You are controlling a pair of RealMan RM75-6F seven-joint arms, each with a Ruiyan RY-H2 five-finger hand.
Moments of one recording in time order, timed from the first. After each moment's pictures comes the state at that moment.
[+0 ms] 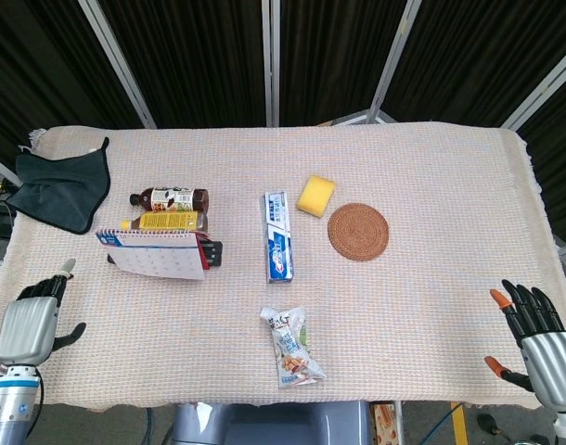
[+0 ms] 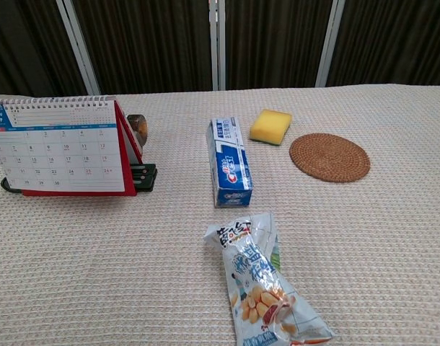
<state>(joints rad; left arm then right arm) -0.16 -1.17 -0.01 -2.00 1.27 1.50 0.50 0.00 -1.03 -0.02 -1.61 -1.76 1.65 0.04</state>
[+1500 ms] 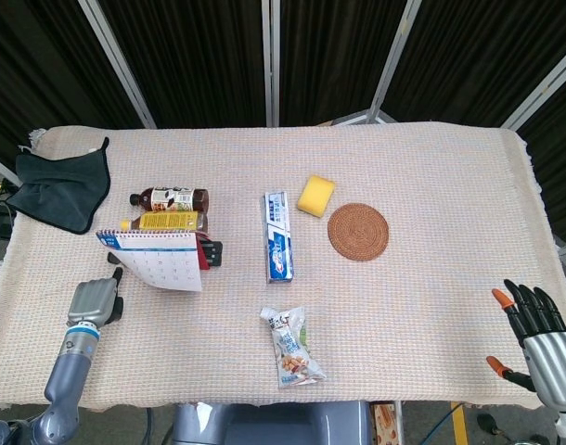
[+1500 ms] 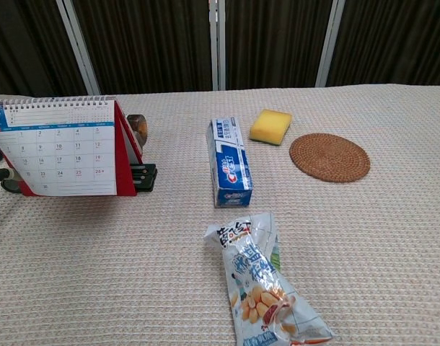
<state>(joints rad) -0.47 -1.41 -0.11 -1.72 0.70 1.14 0.68 0.00 -1.03 -0.02 -1.61 -1.75 1.65 0.05</state>
